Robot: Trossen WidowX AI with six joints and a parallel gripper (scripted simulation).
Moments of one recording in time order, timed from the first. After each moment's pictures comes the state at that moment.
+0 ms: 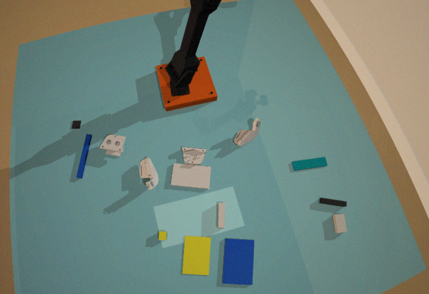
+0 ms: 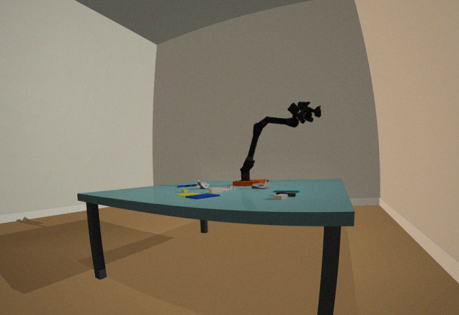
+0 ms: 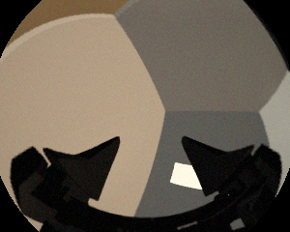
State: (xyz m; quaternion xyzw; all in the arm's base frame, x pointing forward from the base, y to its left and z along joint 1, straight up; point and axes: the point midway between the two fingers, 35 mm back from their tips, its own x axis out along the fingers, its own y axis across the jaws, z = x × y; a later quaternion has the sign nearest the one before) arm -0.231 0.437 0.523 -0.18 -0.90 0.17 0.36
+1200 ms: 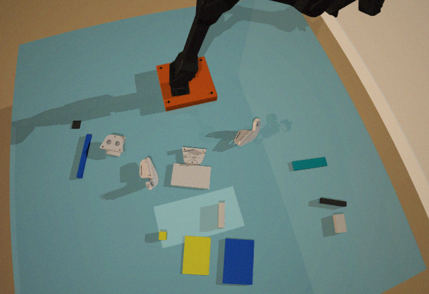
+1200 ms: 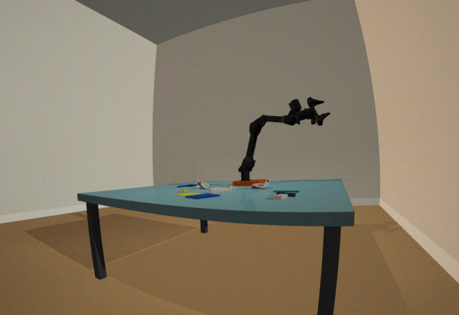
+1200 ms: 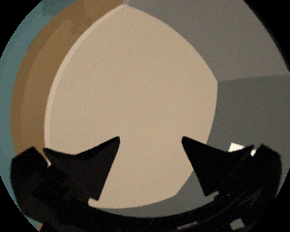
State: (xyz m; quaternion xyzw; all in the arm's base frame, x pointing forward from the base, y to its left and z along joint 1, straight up) arm -0.005 0.536 0.447 -0.41 -0.73 0.37 0.41
